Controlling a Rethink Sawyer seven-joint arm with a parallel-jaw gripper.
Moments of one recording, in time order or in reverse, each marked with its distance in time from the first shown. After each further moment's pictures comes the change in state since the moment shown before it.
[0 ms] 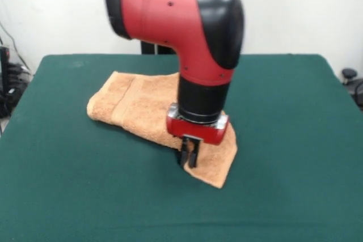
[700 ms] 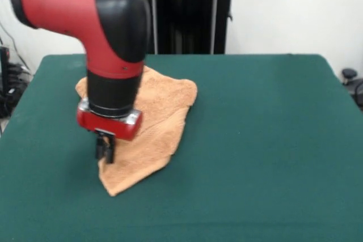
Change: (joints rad) arm -0.245 -0.037 0.072 -0.036 -0.248 0.021 0.000
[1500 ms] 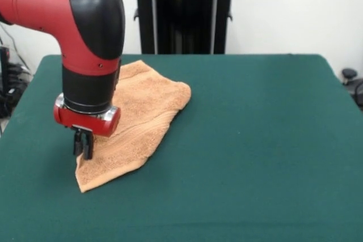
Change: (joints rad) arm -0.061 -0.014 0.041 -0.018 -0.118 0.032 0.000
